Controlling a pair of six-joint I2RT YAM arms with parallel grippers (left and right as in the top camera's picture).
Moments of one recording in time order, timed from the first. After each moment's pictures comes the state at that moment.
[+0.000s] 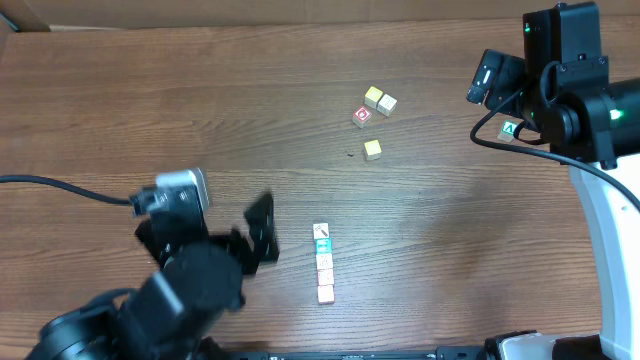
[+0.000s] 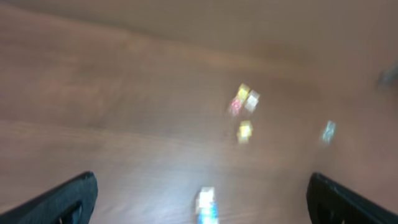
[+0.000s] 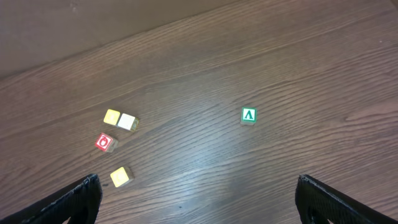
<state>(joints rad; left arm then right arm) -0.92 0.90 1.47 -1.25 -0.65 -0.81 0.19 1.53 1.89 -1.27 0.28 0.44</state>
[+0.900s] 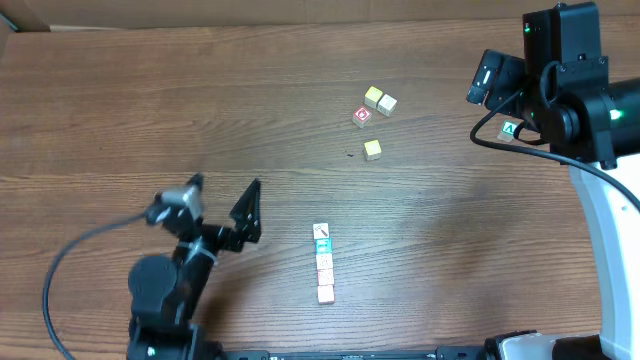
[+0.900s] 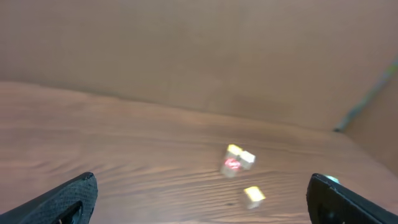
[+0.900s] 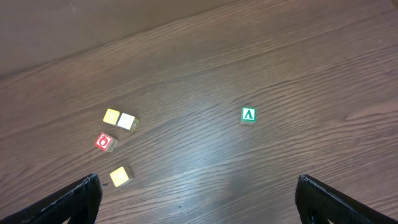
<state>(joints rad) -0.07 0.43 0.34 0.02 0.20 -0.33 0.19 1.53 1.89 -1.27 0.28 0.44</state>
